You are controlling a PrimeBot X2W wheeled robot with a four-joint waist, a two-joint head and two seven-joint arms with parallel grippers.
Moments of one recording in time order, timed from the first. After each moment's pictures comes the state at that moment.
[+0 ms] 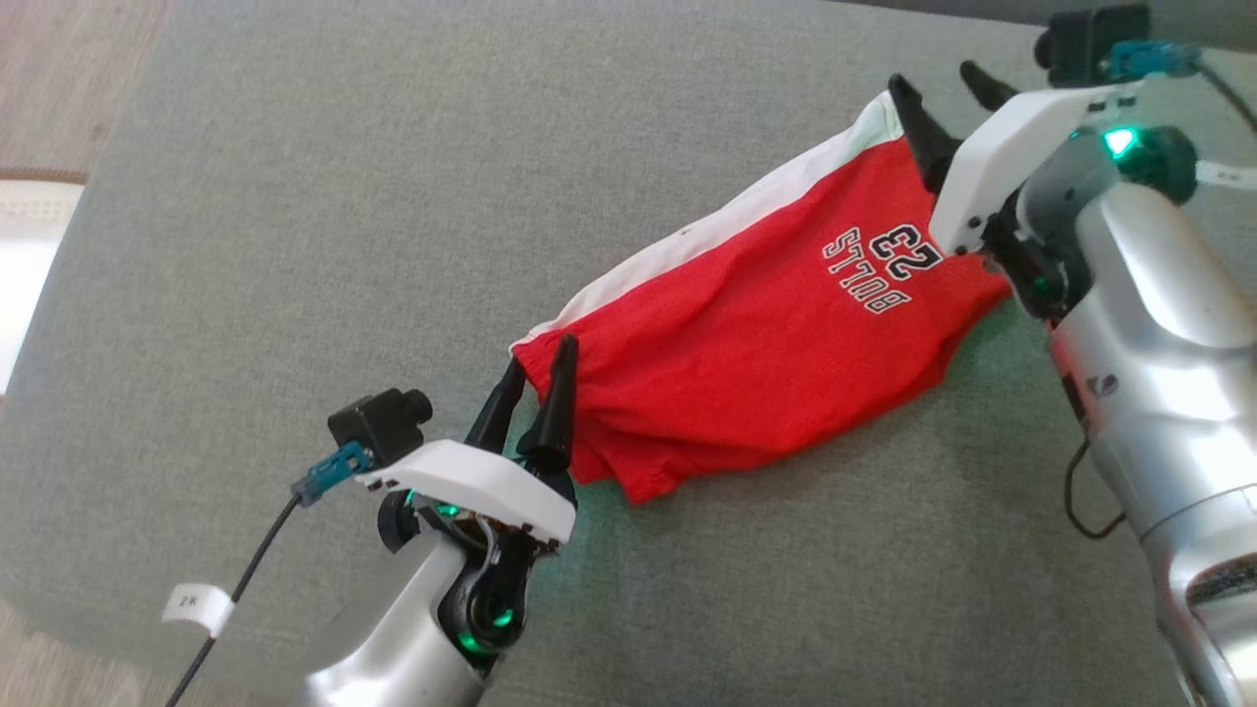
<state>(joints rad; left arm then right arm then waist) -0.43 0.11 -0.69 0.45 -1.12 -0.04 -0.13 -0.92 -0.20 0.39 0.87 0.48 0.12 0.20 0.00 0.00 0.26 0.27</state>
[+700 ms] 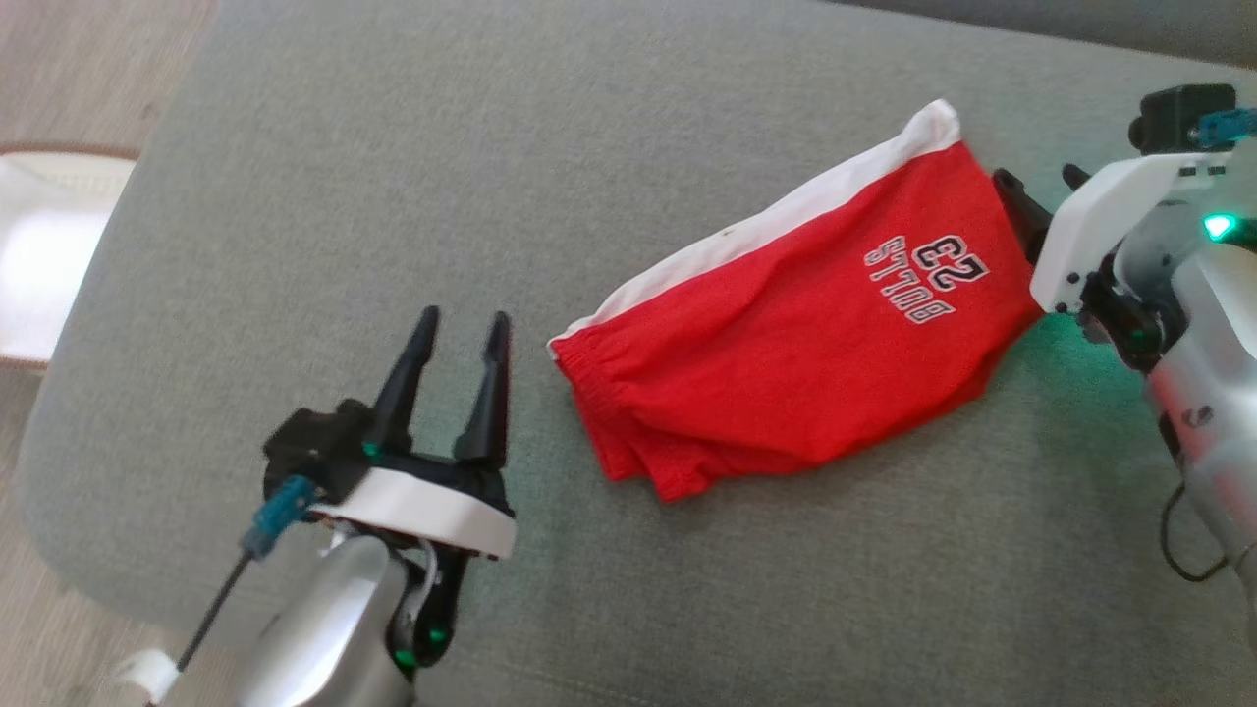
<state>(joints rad) -0.35 0.20 -0.54 0.33 -0.66 -0.02 -0.25 -0.90 -0.34 0.52 1.01 0.66 0.12 0.23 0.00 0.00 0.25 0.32</state>
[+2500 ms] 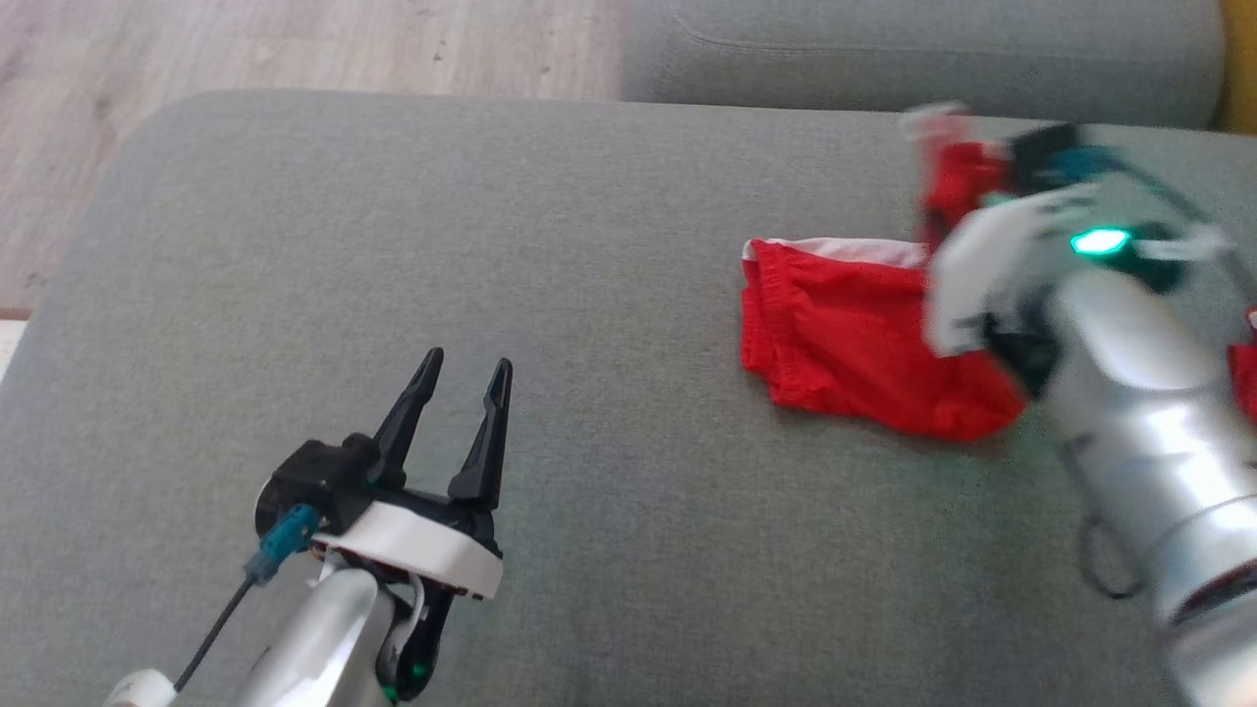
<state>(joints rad) -0.30 0.18 -0.48 0.38 -0.51 -0.11 -0.23 -0.93 -0.23 0.61 1.15 0.50 0.12 0.15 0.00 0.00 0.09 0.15</state>
